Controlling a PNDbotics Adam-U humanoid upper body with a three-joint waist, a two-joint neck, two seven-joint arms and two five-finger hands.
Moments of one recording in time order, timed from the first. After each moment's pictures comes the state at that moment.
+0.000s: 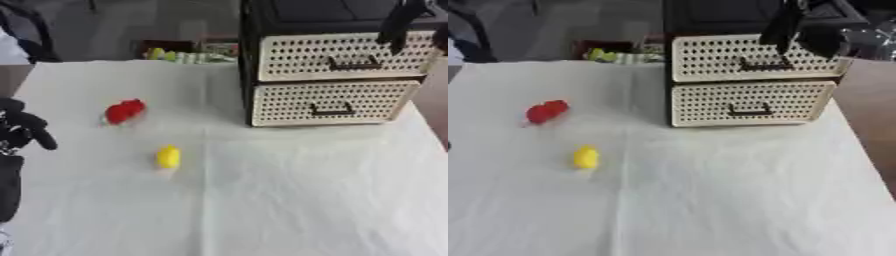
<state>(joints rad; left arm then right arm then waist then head) -0.22 0.23 0.05 -1.99 0.47 -0.39 -0.26 -0.94 -1.02 0.22 -1.69 -0.12 -0.34 0.82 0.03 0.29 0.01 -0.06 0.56</state>
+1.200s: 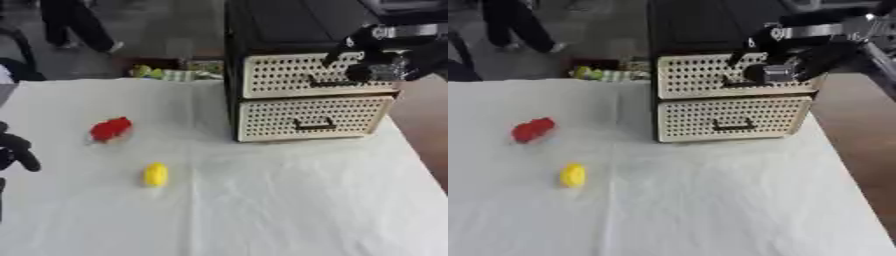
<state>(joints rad) -0.22 0.24 0.05 -1.99 0.47 -0.38 -0.27 -1.03 -0.94 0.37 -1.39 0.05 -0.32 0.84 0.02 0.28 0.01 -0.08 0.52</state>
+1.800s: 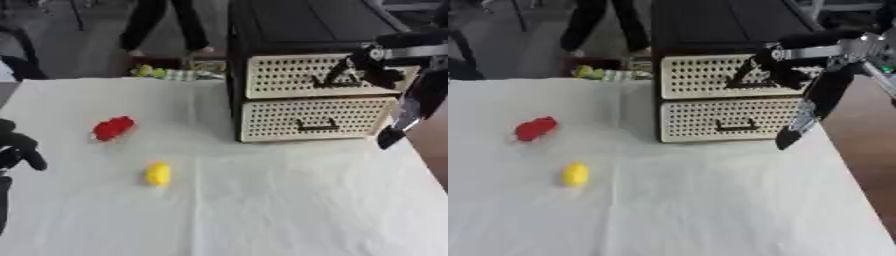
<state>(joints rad) -0.21 0.24 0.05 -1.99 0.47 -0.37 -0.27 -1.00 -0.95 0.40 -1.38 0.13 -0.37 0.79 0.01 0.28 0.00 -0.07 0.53</state>
